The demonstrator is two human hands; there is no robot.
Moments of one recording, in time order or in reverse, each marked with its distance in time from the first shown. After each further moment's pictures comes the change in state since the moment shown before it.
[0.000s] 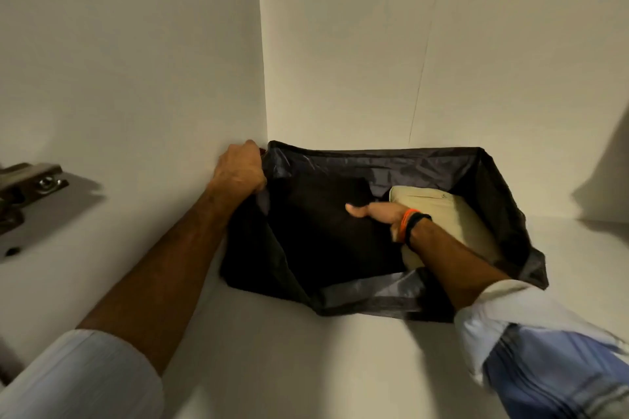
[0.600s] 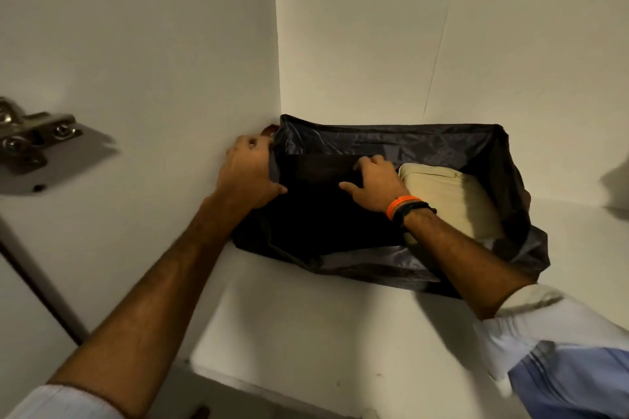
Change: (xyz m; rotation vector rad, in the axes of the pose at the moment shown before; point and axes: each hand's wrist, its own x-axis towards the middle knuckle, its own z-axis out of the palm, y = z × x) left_hand -0.069 -0.017 0.024 -0.071 0.108 0.175; right_hand 0.001 0.004 0.020 -1.050 0.439 -0.617
